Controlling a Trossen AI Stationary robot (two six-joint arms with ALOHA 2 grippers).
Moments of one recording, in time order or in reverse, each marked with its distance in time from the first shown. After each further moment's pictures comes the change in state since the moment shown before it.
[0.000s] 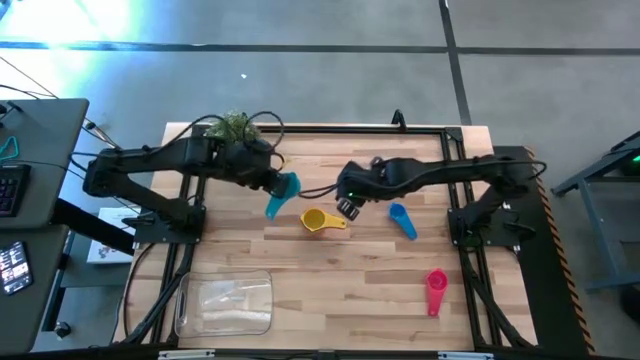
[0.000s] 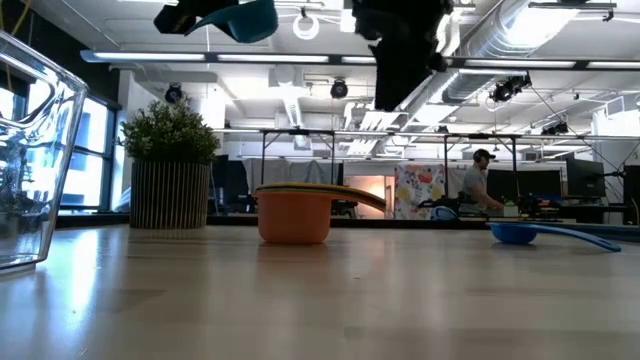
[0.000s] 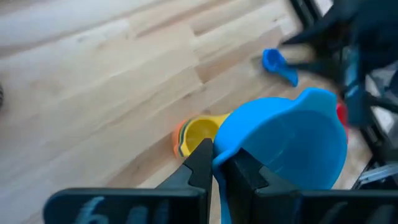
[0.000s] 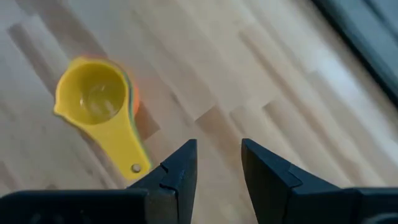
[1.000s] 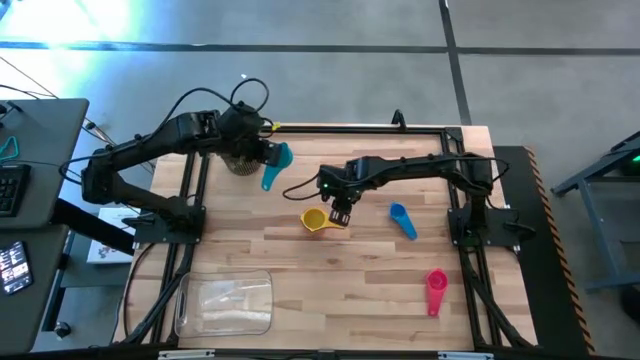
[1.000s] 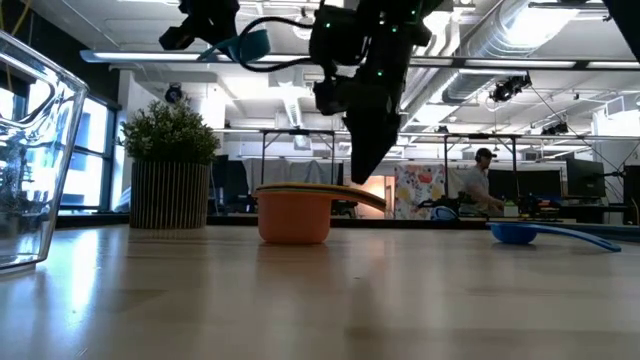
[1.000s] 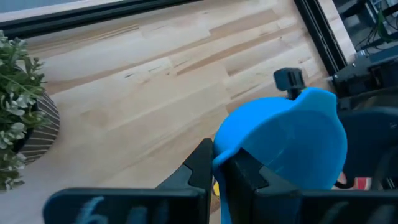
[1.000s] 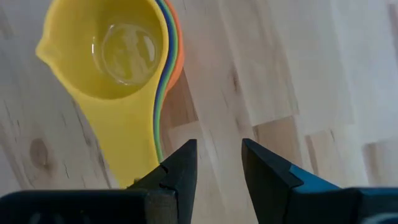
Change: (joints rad) left arm 0.278 -0.029 0.001 -0.004 0.092 0.144; right arm -0.130 0.247 0.000 0.158 -0.372 -0.401
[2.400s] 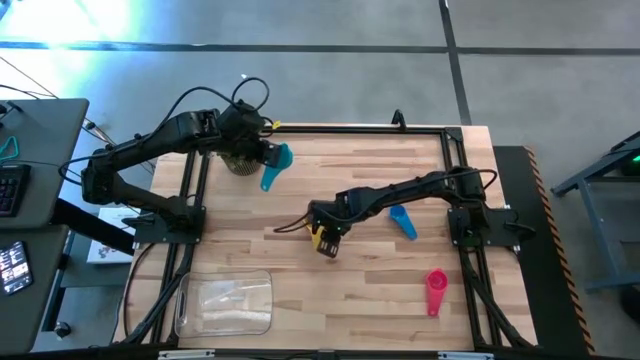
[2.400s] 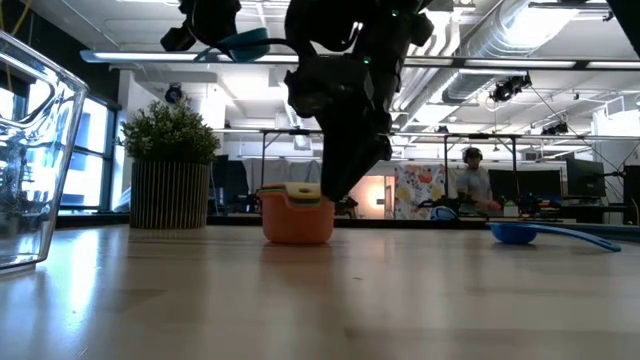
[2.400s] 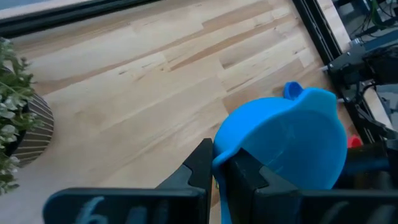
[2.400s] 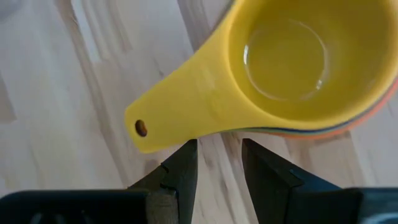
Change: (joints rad) left arm 0.013 0.001 0.000 -0.001 0.046 0.041; right arm 0.187 0.080 0.000 0.168 -0.070 0.268
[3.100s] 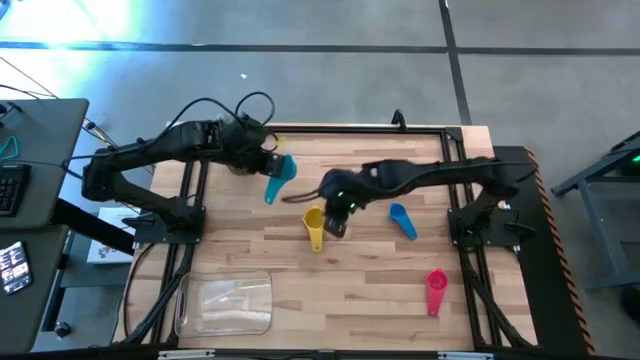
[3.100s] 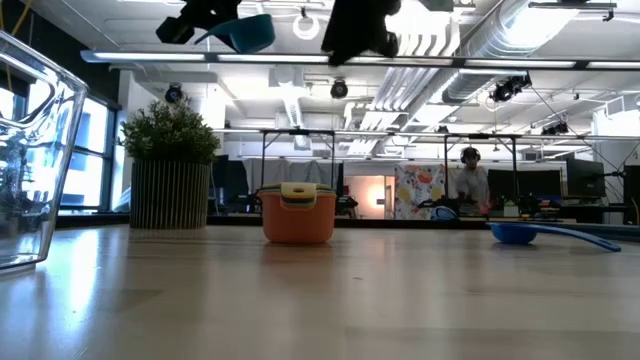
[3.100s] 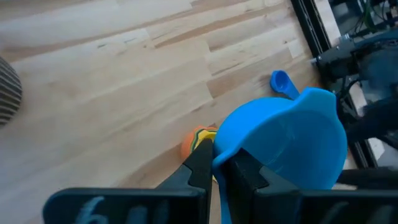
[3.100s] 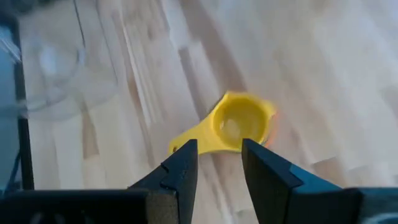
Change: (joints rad) left arm -0.140 0.008 0.000 -0.002 -0.050 -0.173; right arm -0.027 -0.272 0.165 -0.174 0.109 -0.038
